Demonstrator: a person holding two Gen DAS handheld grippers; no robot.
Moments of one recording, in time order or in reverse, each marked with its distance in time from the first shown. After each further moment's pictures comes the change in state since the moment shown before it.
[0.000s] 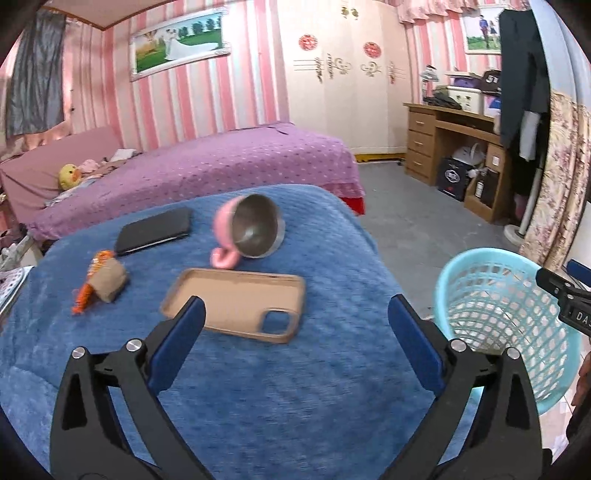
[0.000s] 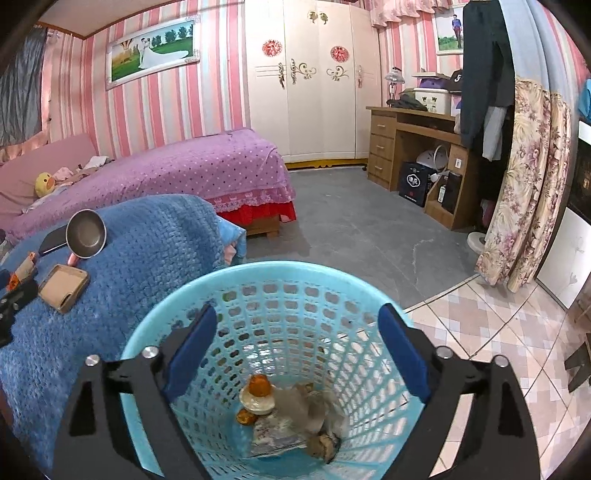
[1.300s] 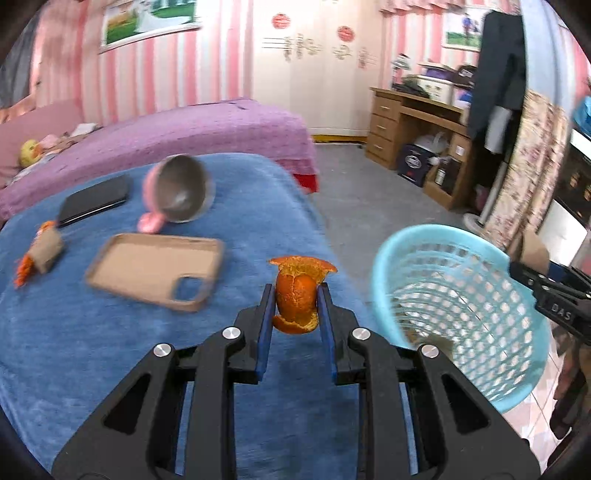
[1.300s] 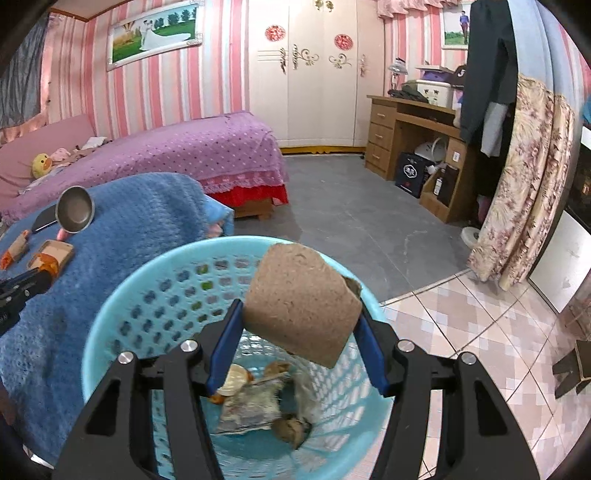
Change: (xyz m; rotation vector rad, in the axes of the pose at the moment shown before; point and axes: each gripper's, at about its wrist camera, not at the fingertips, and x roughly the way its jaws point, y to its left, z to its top) left arm 0.020 -0.054 -0.020 -0.005 0.089 -0.208; right arm -0.001 -0.038 -0.007 -0.040 0.061 -0.027
